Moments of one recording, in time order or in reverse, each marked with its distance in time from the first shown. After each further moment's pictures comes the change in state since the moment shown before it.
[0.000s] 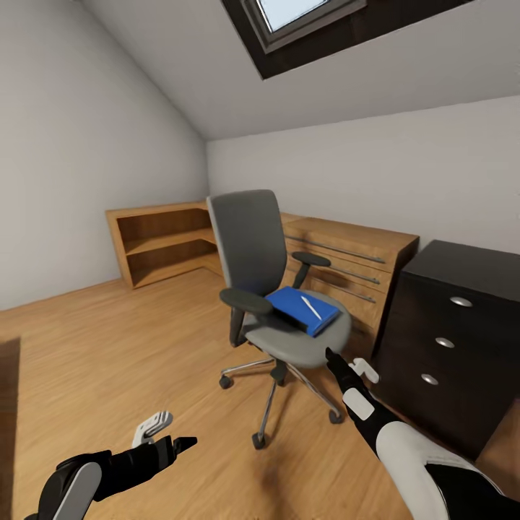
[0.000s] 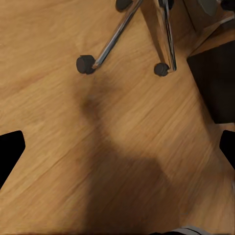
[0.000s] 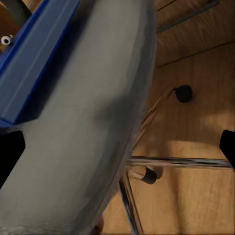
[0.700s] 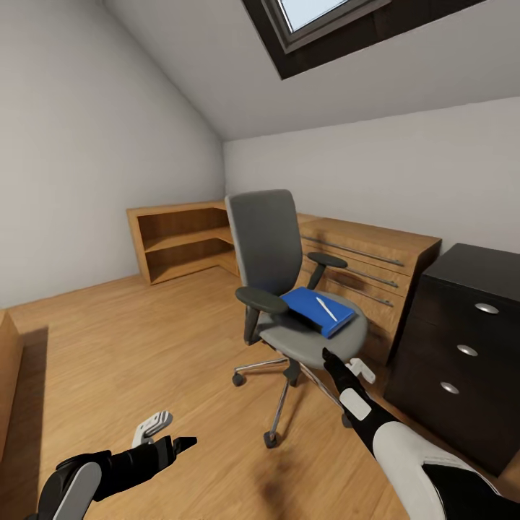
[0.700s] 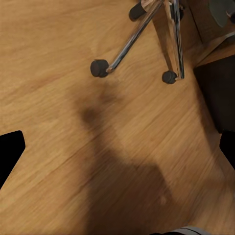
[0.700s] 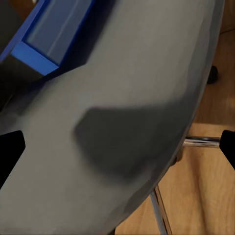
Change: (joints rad) left arm 0.000 0.000 0.002 0.000 0.000 0.000 0.000; right arm 0.000 0.015 0.000 0.001 0.000 0.002 -0.001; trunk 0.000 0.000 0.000
